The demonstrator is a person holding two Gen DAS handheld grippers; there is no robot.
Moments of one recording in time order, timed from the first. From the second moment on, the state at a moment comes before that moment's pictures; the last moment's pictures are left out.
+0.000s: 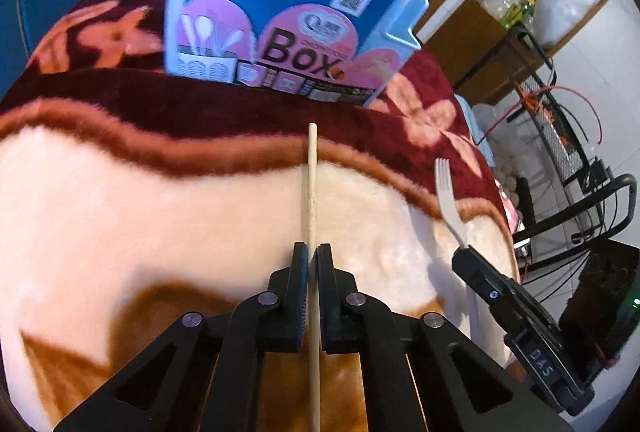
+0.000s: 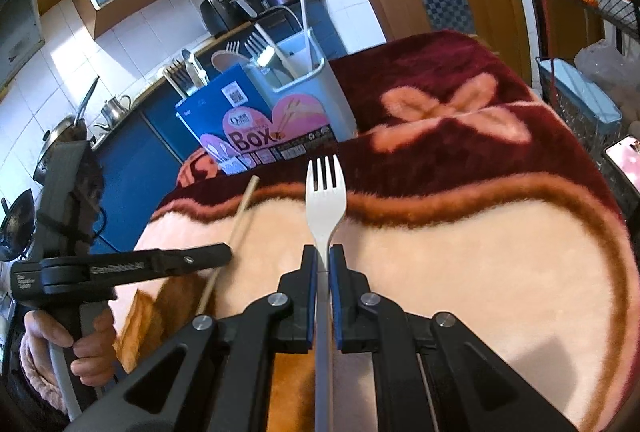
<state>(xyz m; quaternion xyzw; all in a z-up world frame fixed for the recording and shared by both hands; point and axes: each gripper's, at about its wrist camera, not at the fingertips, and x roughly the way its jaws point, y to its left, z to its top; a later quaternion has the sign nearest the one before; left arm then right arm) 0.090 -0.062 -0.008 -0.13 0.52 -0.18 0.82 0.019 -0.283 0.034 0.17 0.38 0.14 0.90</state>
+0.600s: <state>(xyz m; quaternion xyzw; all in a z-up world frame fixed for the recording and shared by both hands) 0.077 0.006 0.042 -0.12 0.39 -0.15 0.90 0.059 -0.253 0.031 0.06 0.50 0.14 0.85</state>
